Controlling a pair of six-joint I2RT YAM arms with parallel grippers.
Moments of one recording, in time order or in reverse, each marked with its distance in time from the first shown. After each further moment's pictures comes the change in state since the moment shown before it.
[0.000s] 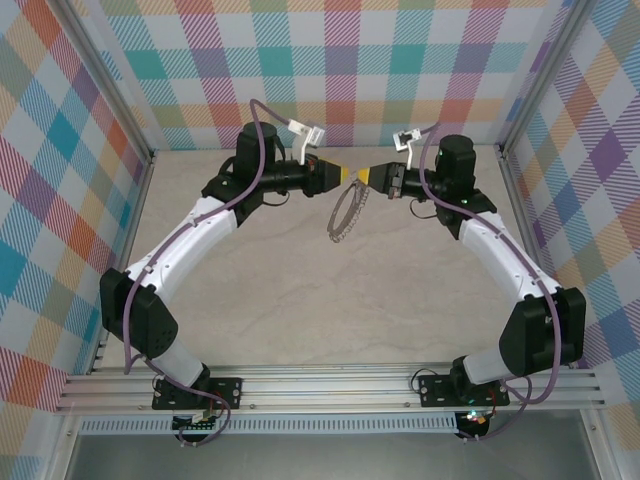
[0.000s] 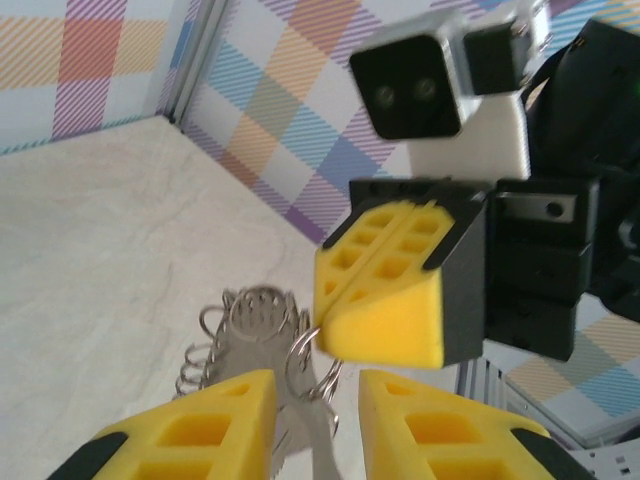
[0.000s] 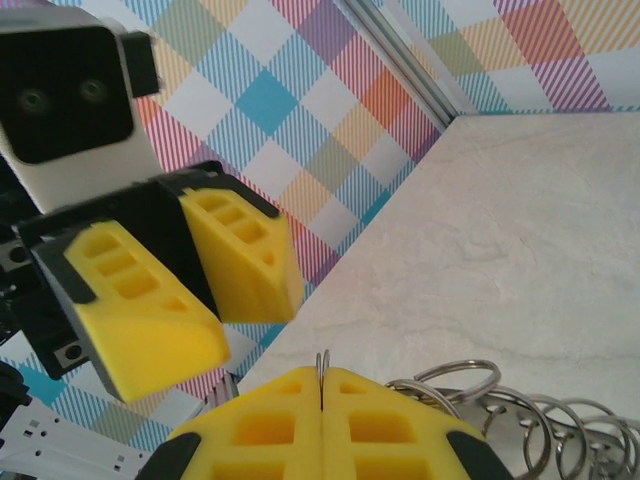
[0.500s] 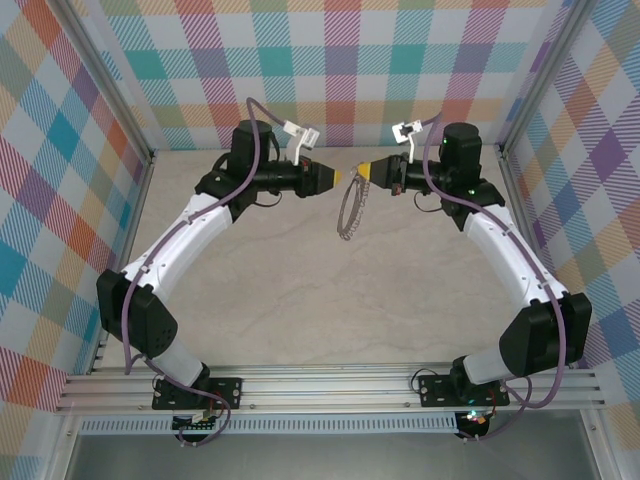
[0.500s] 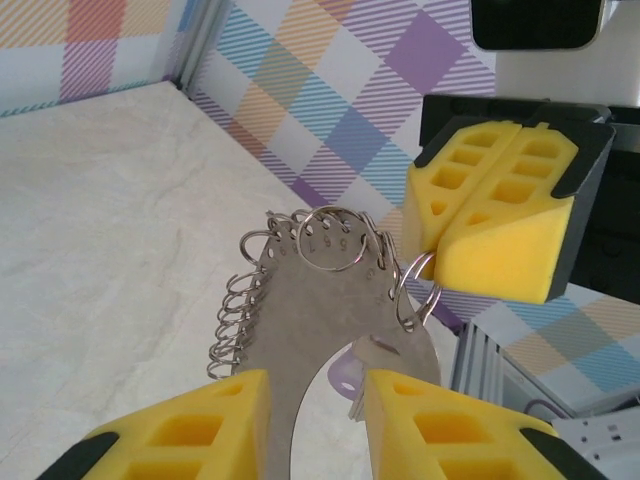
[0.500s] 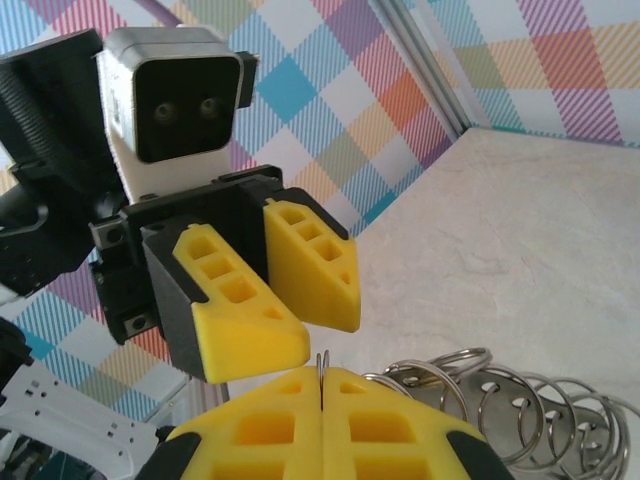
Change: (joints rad) left arm 0.047 0.000 0.031 -0.114 0.053 0.048; right arm 0.000 0.001 0.130 -0.182 -0.042 -0.175
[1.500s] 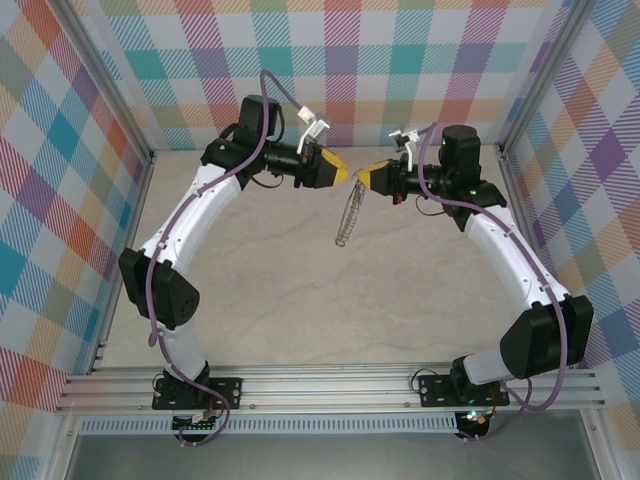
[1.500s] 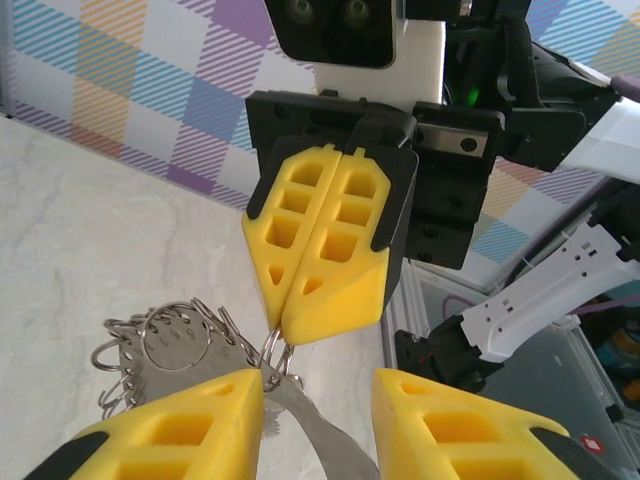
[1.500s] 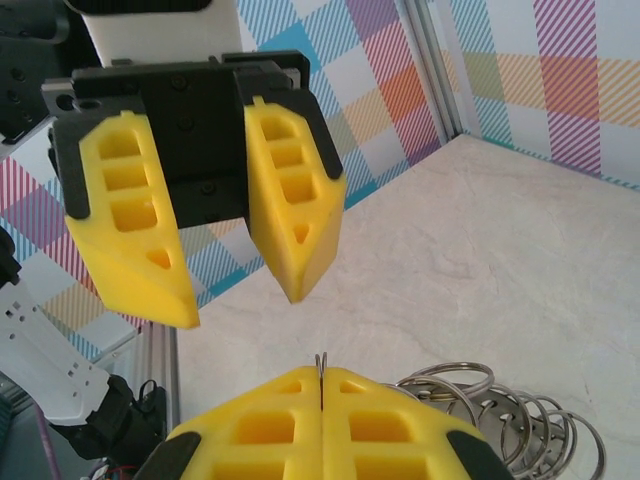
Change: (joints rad) left arm 0.033 0.222 0.377 -0.331 0.378 0.368; right arm 0.000 -0.011 -0.004 -0.085 -0.005 -0.257
